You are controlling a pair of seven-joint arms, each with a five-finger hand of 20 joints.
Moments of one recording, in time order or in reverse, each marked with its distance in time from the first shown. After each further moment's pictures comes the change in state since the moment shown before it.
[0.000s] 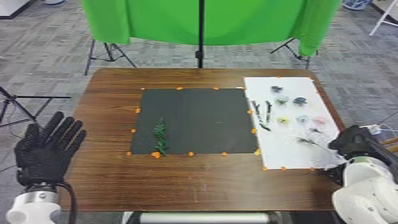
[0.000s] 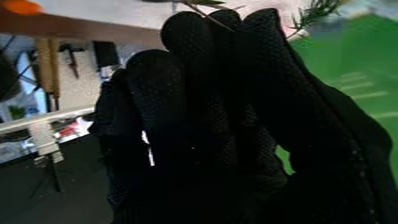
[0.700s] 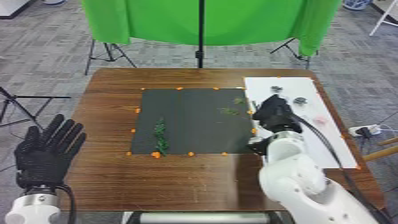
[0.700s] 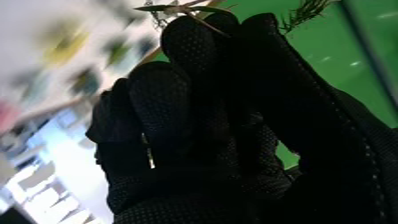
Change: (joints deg) left arm 1.0 0.3 0.1 -0.5 -0.1 0.4 0.0; right arm 30.0 -11.5 -33.9 2.9 -2.6 4.6 2.6
